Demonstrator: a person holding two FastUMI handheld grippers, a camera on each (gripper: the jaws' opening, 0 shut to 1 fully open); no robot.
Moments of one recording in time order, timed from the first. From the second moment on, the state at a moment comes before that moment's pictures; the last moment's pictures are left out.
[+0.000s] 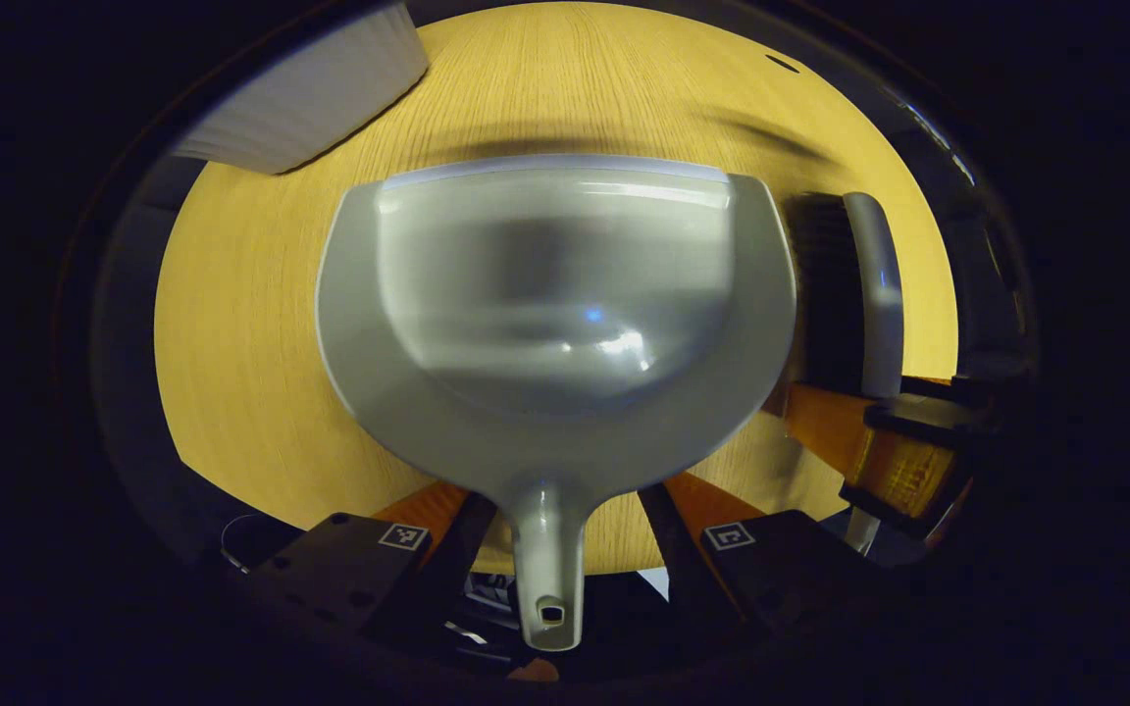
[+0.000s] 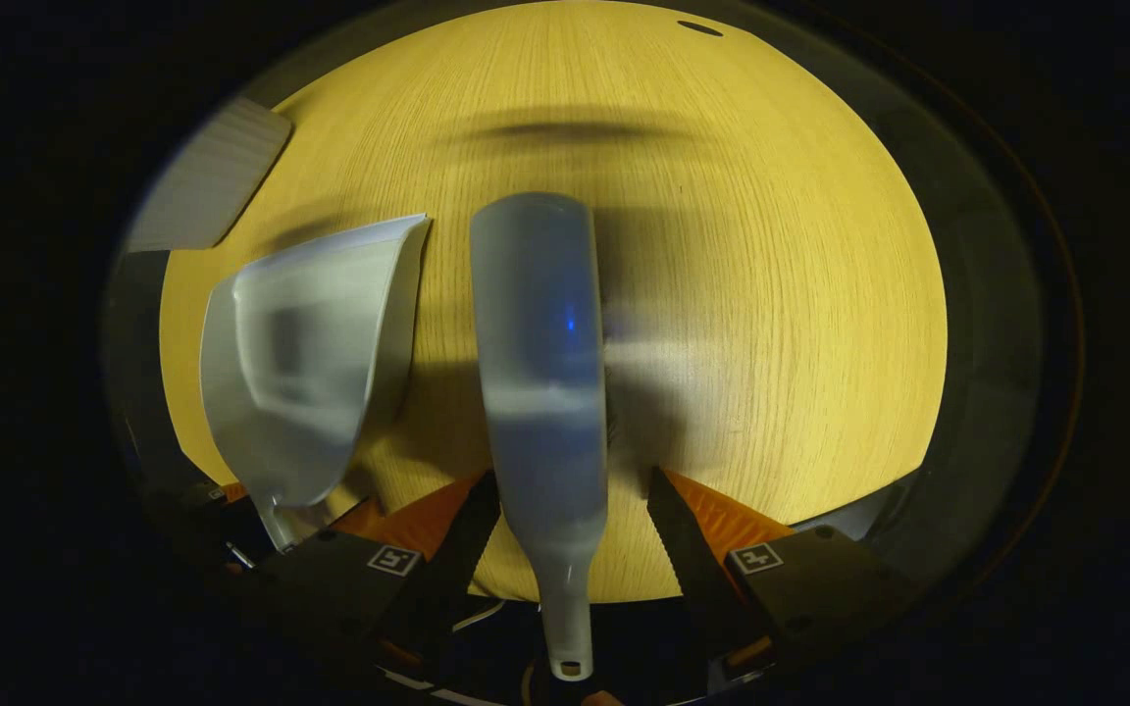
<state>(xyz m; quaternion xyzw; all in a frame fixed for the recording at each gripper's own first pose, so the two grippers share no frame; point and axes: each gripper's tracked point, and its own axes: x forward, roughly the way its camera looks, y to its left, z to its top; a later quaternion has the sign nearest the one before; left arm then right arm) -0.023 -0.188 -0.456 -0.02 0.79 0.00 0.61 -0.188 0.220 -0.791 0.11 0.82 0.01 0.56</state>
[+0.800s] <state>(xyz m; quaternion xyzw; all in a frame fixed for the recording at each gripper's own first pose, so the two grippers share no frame) 0.002 -0.171 -0.345 0.04 0.57 -0.05 0.82 -0.128 0.190 -0.642 0.14 0.62 0.02 0.77</state>
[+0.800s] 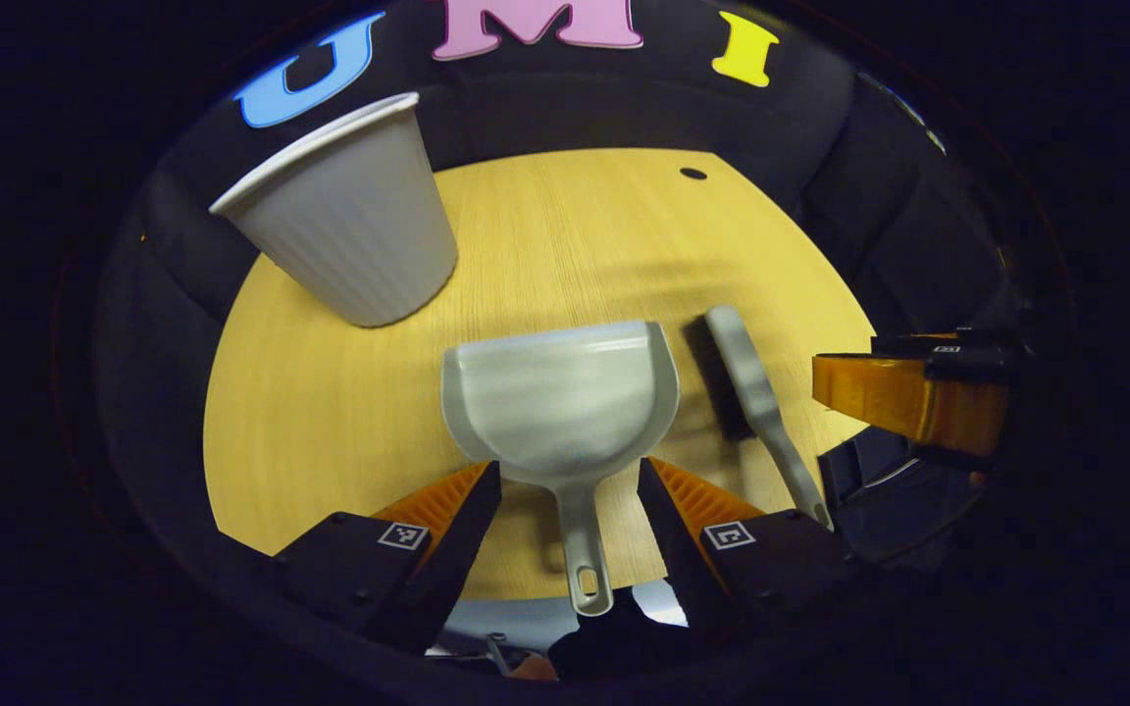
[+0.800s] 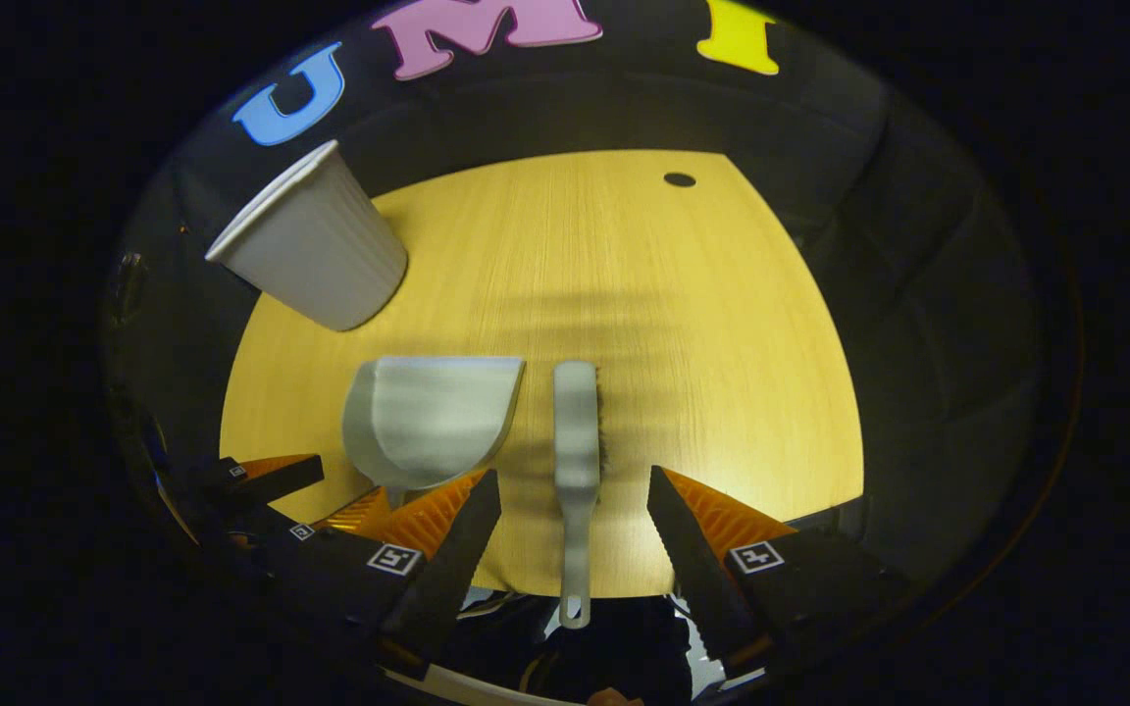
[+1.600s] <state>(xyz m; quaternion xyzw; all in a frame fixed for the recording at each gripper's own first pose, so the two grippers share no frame) -0.025 -0.144 -0.052 0.02 0.07 0.04 1.00 -0.131 0.147 -0.361 0.05 0.10 -0.02 0.99</state>
